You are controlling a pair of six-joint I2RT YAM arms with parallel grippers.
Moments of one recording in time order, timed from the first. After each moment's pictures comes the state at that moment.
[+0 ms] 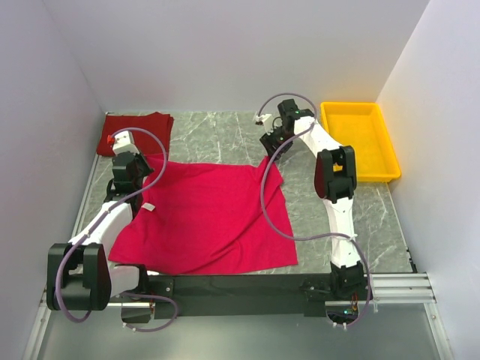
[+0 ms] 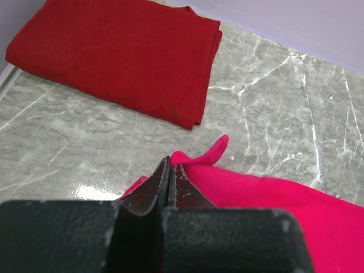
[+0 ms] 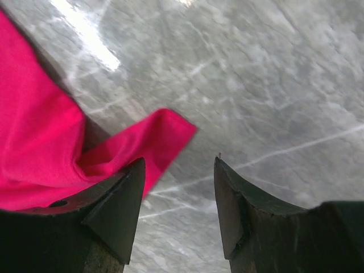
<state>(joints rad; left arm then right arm) -0.02 1.20 0.61 0.34 -0.19 -0.29 0.25 2.41 2.11 -0.92 -0.34 -0.57</state>
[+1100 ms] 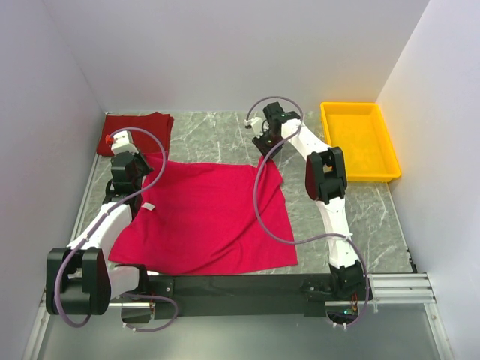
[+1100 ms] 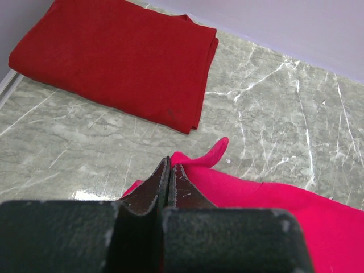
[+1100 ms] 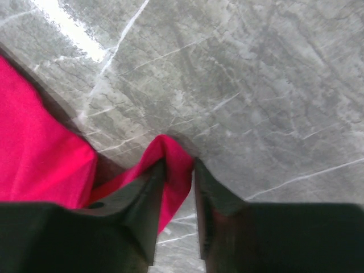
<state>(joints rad) -0.02 1.18 0.61 0.33 -0.19 -0.29 0.34 2.47 2.18 -0.93 -0.22 -0.50</state>
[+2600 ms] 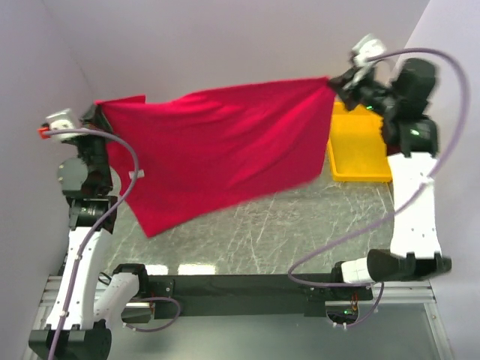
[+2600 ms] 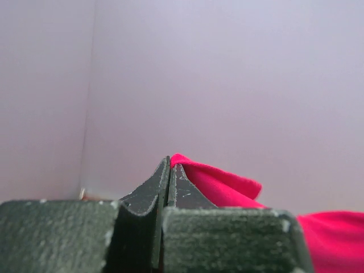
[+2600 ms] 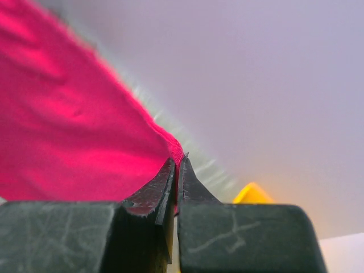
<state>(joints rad) -0.01 0.82 0.92 0.34 -0.23 -0.20 -0.01 1.39 1.86 -0.61 -0.67 -0.44</state>
